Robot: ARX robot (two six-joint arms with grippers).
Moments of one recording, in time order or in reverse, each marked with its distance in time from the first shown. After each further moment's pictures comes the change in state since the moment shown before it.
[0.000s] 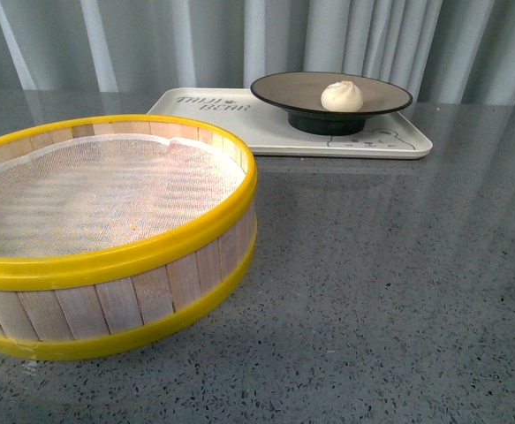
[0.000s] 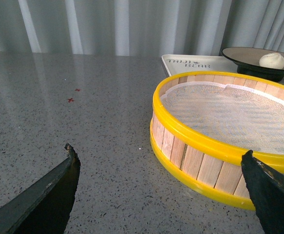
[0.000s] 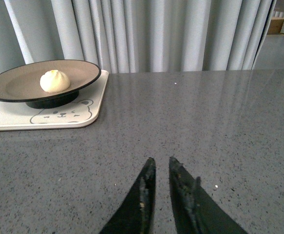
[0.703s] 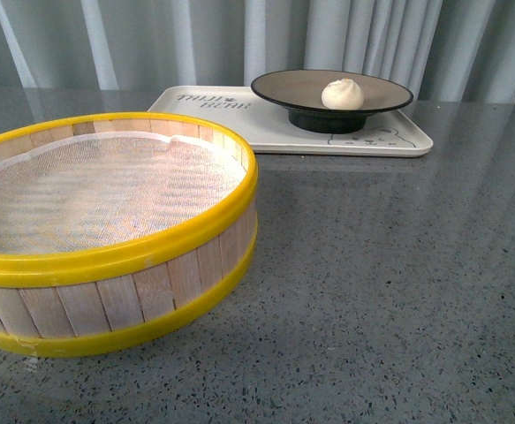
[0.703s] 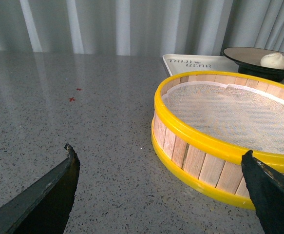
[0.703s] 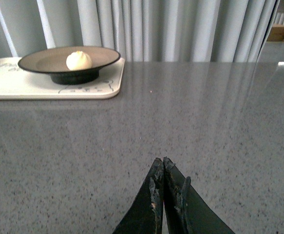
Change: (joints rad) left arm 0.000 0.000 0.000 0.000 0.000 0.000; right arm 0.129 -0.382 -0.223 -0.148 0.116 -0.015
